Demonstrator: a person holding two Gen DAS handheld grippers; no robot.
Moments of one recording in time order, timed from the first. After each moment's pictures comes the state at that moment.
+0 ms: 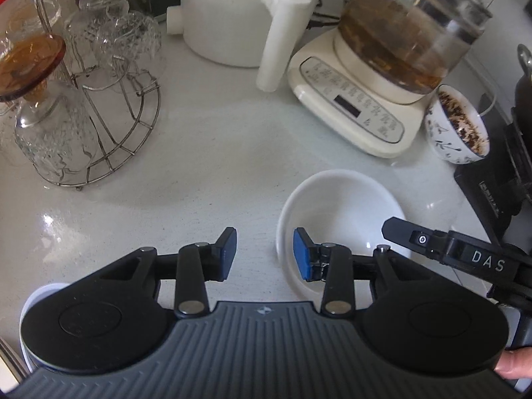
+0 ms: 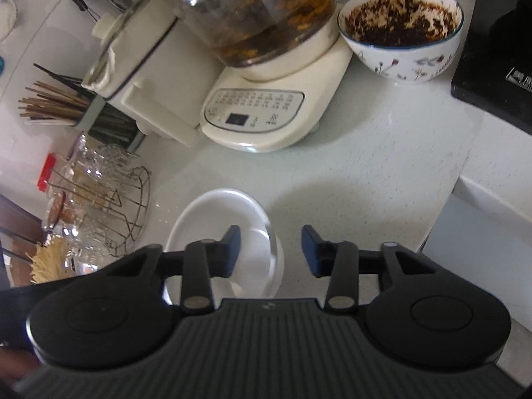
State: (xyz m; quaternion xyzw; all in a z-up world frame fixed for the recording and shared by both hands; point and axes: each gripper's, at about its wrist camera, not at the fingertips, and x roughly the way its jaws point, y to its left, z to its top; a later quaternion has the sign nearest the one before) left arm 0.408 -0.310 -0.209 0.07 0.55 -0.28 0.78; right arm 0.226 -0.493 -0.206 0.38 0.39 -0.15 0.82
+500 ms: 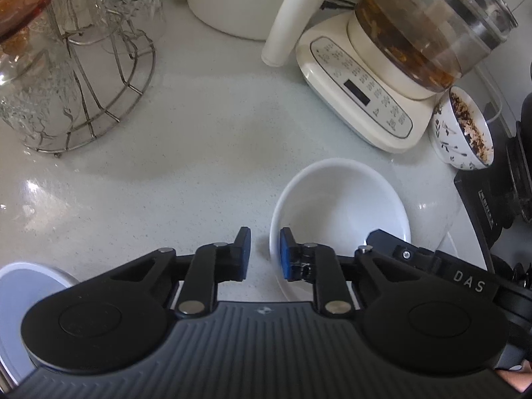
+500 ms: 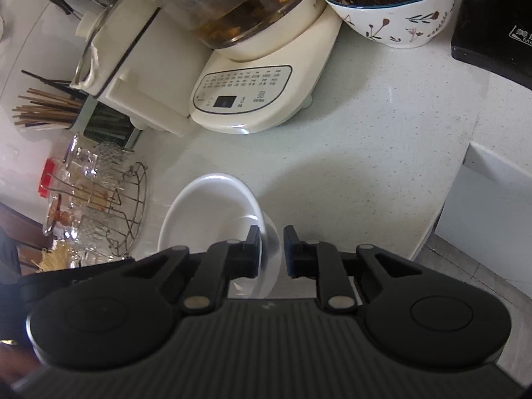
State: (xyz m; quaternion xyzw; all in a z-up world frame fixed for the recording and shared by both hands) left arm 0.416 -0.315 -0.226 0.04 0.59 -0.27 0.76; right arm 0.224 -0.493 -0.229 0.42 0.39 -0.14 0.81
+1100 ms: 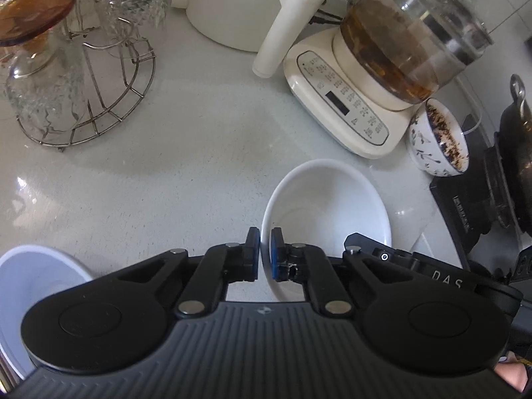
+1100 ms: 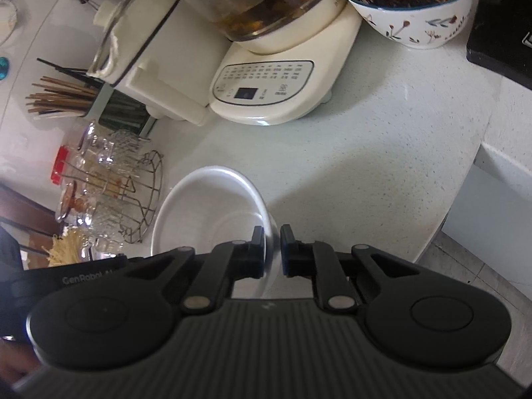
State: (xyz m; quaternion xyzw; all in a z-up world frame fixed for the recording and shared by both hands) left arm 0.410 -0.296 -0.203 0.00 0.58 -0.29 0.76; right arm 0.222 -0.490 -0.215 0.42 0.40 -0.11 0.81
